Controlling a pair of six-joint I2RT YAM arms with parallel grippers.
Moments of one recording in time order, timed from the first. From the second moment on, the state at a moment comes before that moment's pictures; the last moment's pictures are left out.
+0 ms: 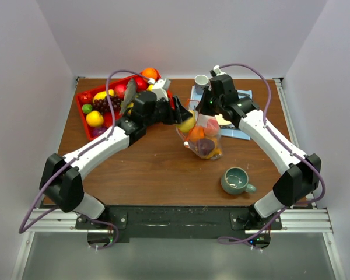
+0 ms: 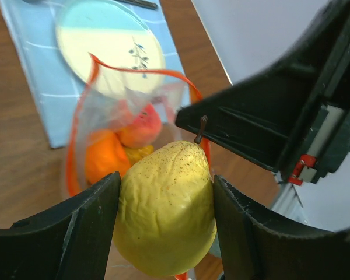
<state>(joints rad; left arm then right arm) -0.61 1.50 1.19 0.00 0.21 -0.62 0.51 1.55 1.50 -0.59 0.07 0.57</state>
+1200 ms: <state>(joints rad) -0.62 1.37 1.21 -0.05 -0.02 -0.62 0.51 1.43 1.45 -0.61 0.12 0.58</state>
